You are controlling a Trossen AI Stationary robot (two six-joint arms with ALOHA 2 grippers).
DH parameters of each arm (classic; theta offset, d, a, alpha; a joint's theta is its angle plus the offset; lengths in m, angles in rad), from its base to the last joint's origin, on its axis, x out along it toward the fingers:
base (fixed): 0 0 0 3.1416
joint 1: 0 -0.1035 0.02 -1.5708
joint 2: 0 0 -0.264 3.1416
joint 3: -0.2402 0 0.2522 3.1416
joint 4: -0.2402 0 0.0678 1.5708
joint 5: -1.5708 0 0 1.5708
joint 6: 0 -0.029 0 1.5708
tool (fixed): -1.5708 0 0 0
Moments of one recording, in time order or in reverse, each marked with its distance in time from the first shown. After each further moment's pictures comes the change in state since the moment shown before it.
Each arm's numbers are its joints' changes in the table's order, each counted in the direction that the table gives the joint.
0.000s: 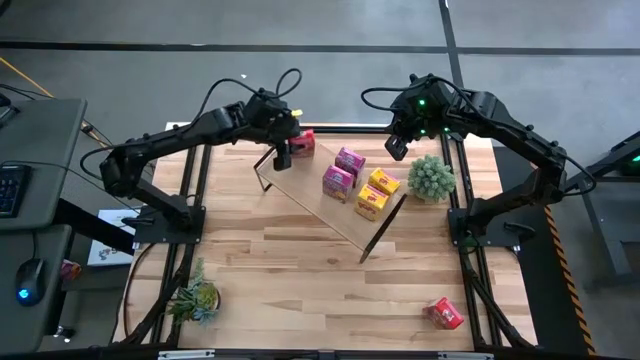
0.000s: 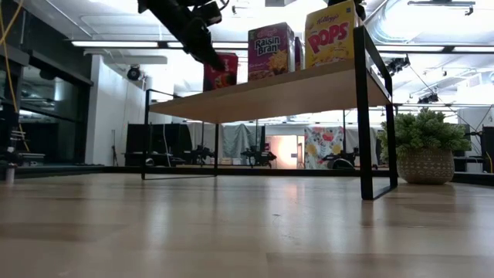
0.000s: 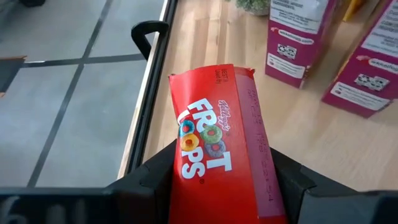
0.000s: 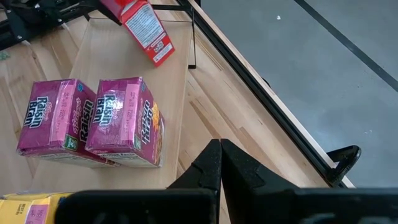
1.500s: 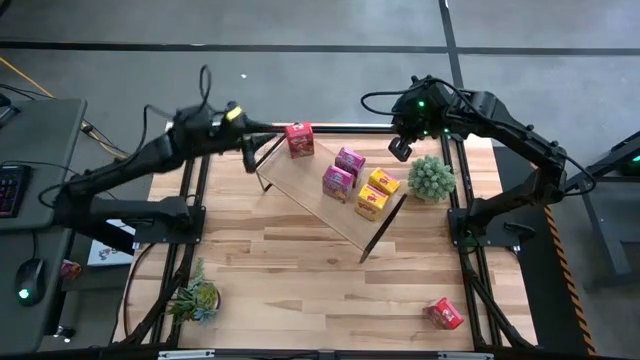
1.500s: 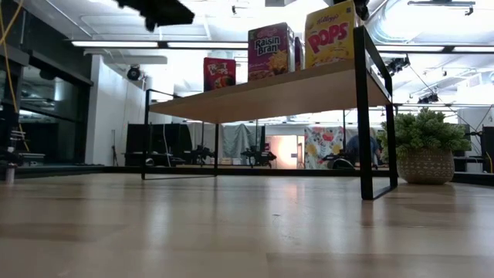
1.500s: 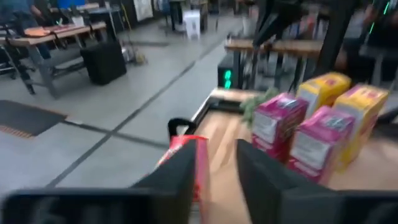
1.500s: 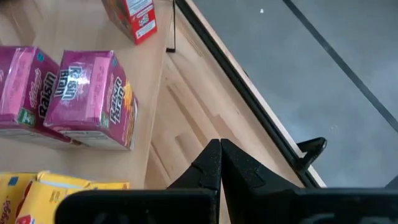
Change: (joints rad) left arm 0.014 0.527 0.398 0.408 -0.021 0.341; right arm 0.001 0.000 0.000 -0.057 0.077 0.083
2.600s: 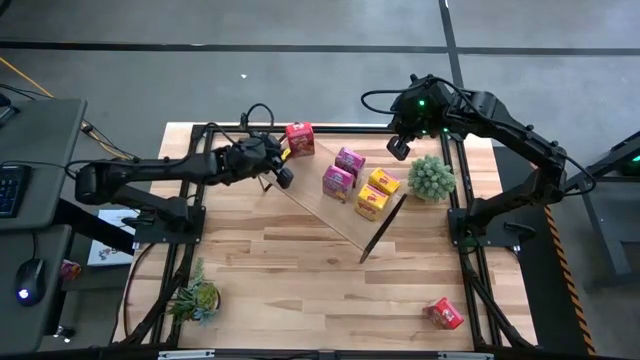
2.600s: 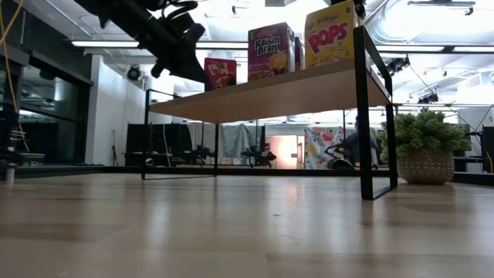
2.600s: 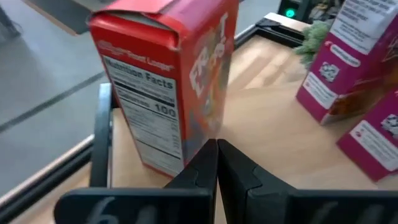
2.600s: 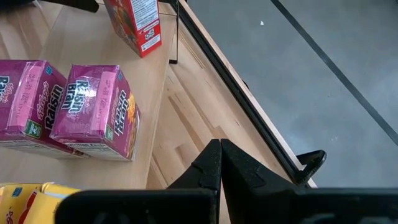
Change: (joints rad) left arm 0.208 -0.282 0.119 0.093 -0.435 0.317; right arm -0.001 0.000 0.000 0.043 -0.002 0.021
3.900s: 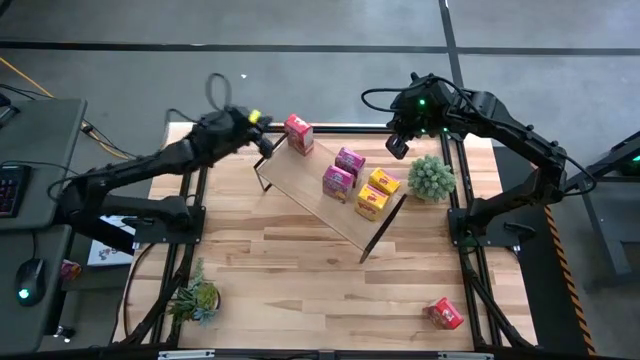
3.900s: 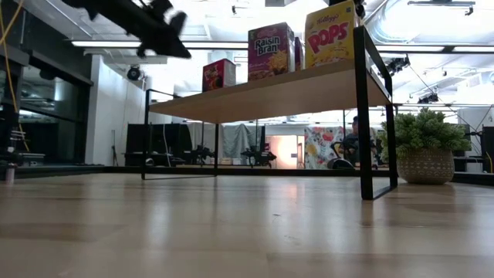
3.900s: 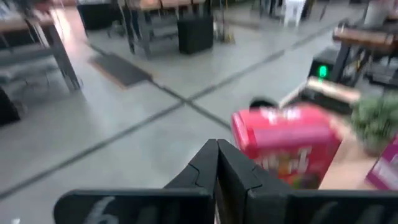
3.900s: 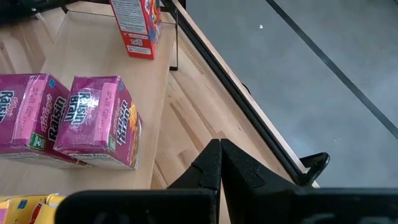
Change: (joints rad) left arm -0.233 0.178 0.001 0.067 0.048 -0.170; right arm 0.000 0.000 0.000 0.022 0.000 -0.028
